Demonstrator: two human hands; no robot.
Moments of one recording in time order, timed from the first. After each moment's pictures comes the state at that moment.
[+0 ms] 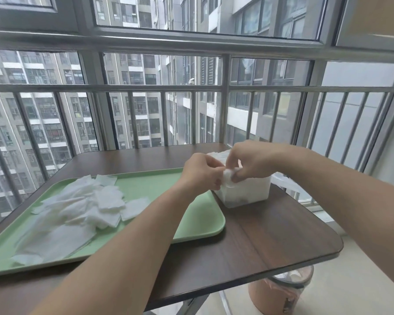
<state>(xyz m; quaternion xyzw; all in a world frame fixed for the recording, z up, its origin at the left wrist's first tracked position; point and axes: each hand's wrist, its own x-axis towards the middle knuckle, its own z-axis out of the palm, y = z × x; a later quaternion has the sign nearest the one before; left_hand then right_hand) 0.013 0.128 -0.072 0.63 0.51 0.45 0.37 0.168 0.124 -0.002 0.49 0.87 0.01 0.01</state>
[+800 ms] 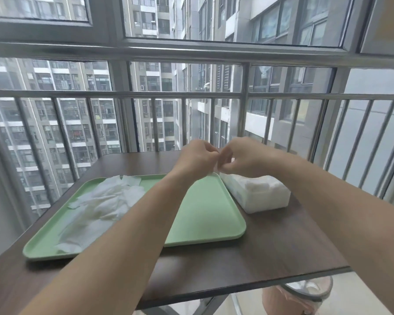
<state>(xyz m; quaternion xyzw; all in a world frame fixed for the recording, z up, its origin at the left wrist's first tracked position) -0.035 0.107 -0.023 0.64 0.59 0.43 0.23 0.116 0.118 0.004 0.45 0.87 -0.08 -0.15</state>
